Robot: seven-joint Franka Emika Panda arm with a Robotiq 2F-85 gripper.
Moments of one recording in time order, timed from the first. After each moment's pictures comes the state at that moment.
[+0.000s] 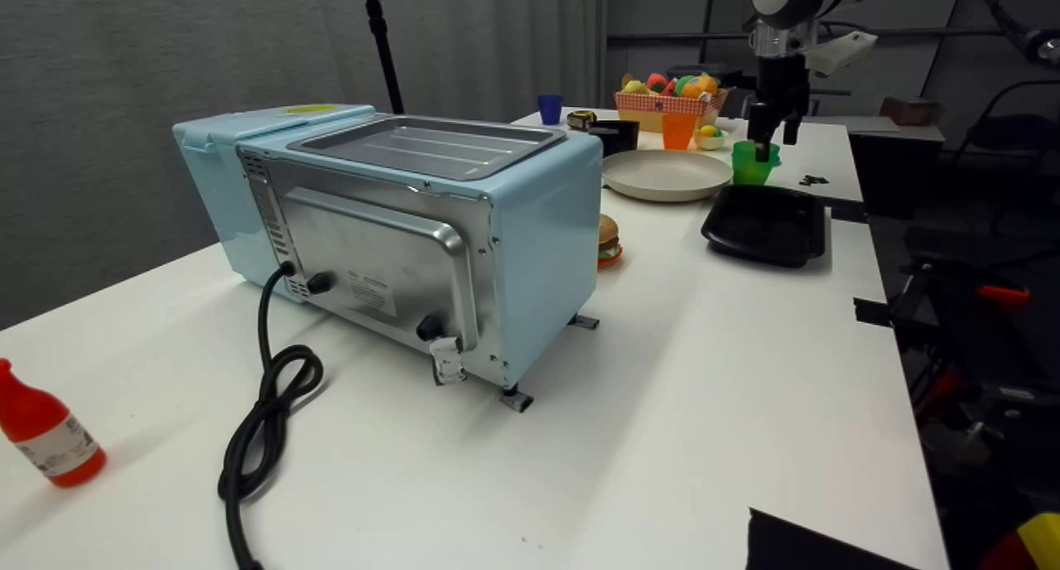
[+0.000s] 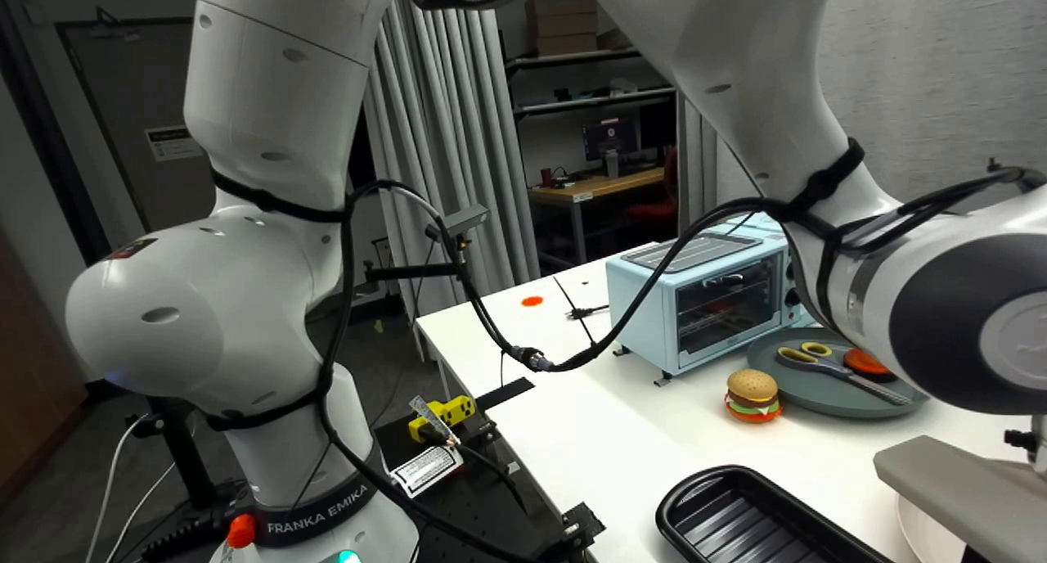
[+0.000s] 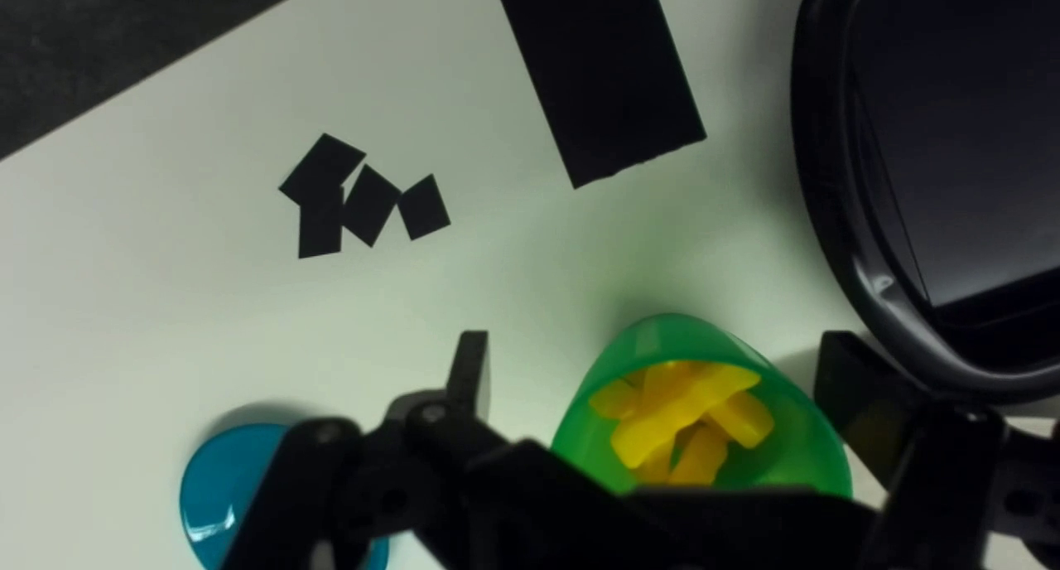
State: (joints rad) arm -0.47 0.51 -0.32 -2.11 -0.03 2.57 -0.30
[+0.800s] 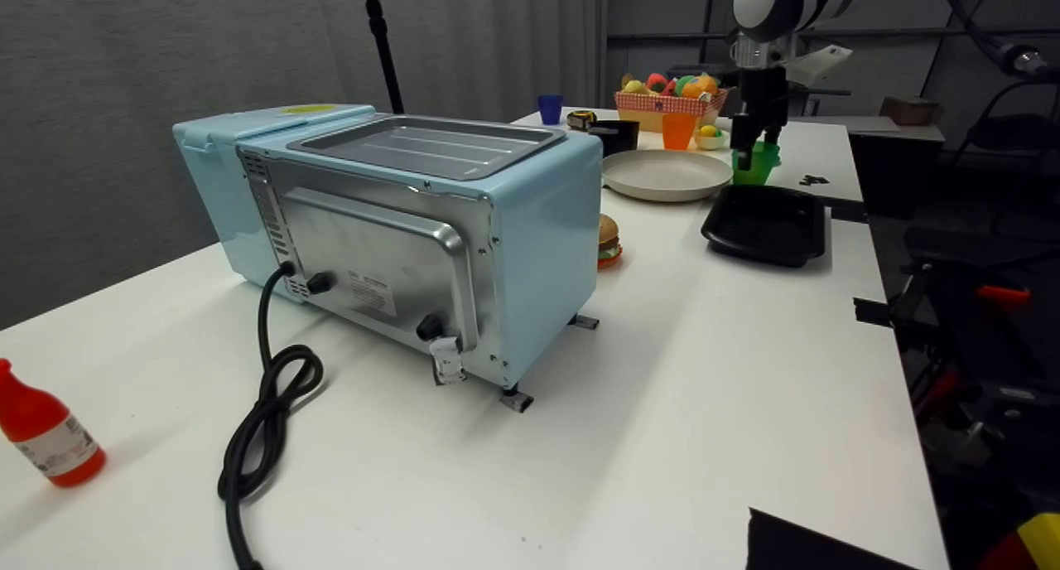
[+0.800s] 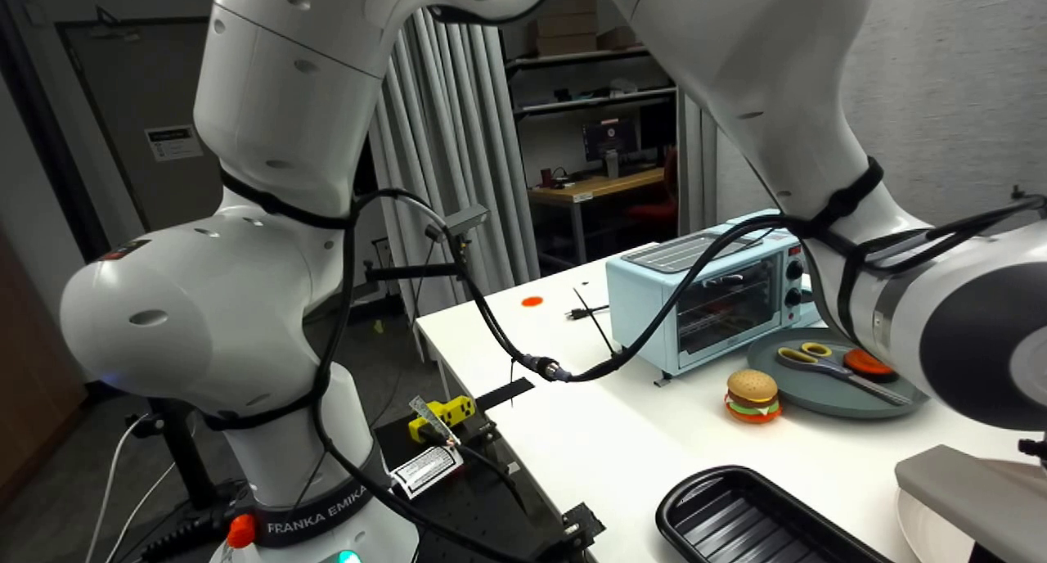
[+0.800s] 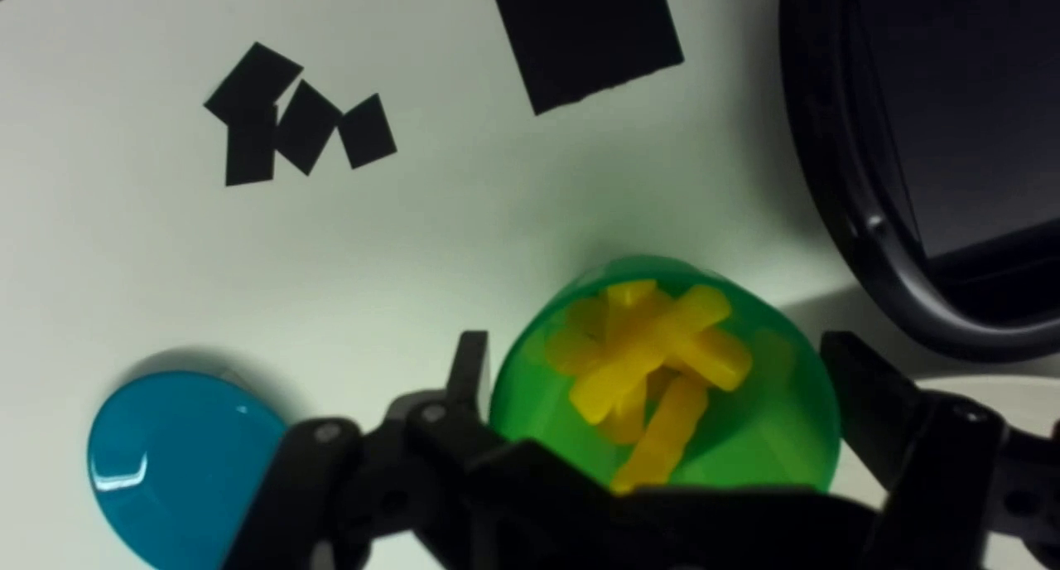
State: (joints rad) arm -0.52 0.57 -0.24 -2.03 -0.03 2.57 -0.32
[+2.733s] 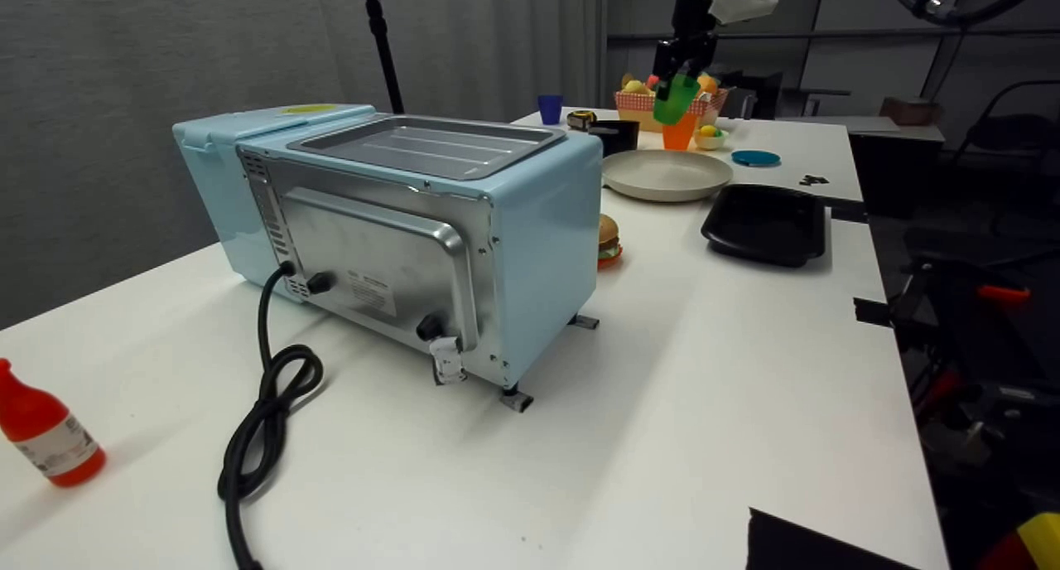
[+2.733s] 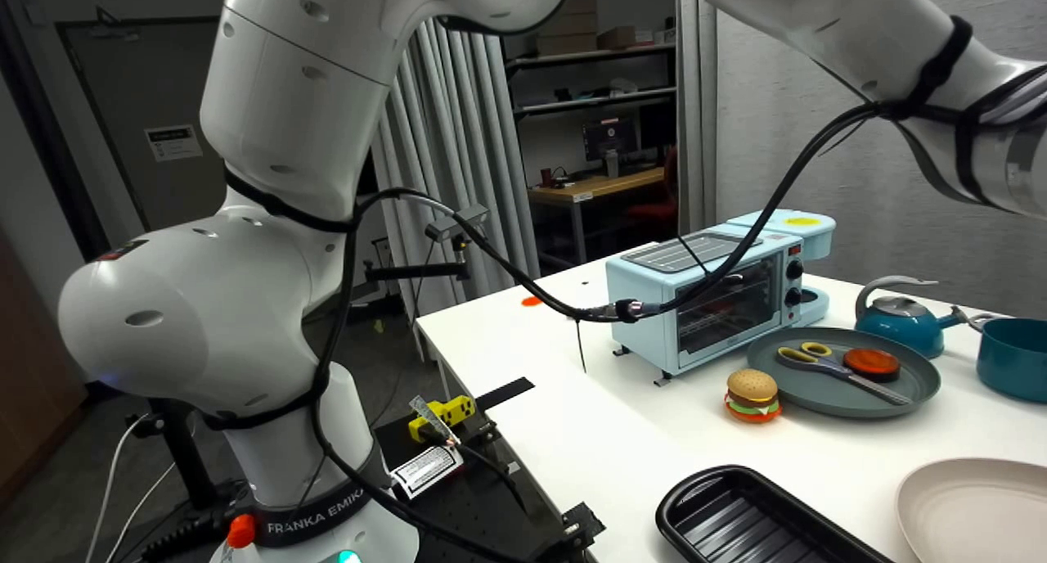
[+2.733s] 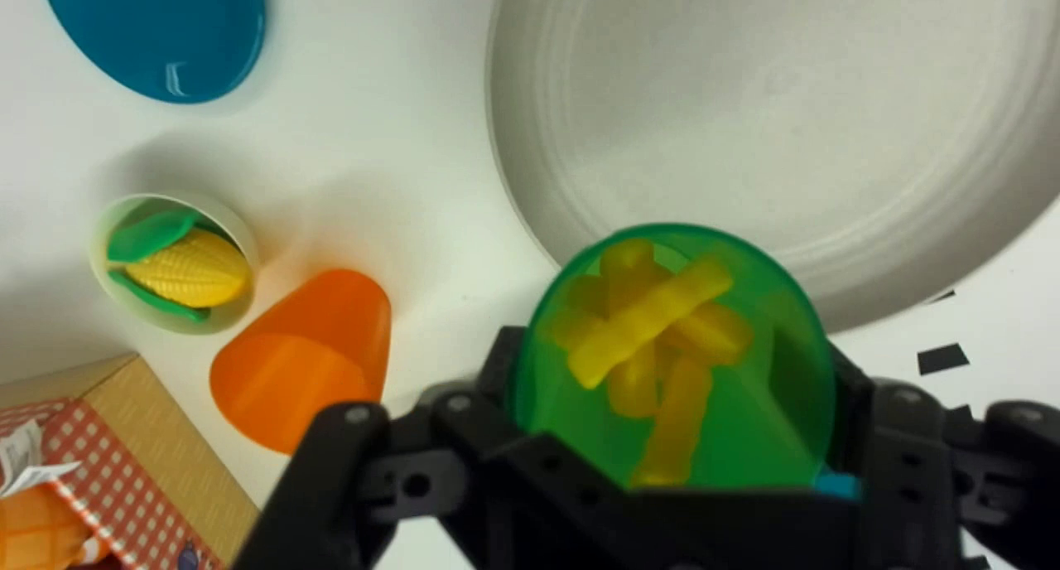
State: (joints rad) arm -0.54 0.61 -0.15 -1.68 0.11 2.51 -0.30
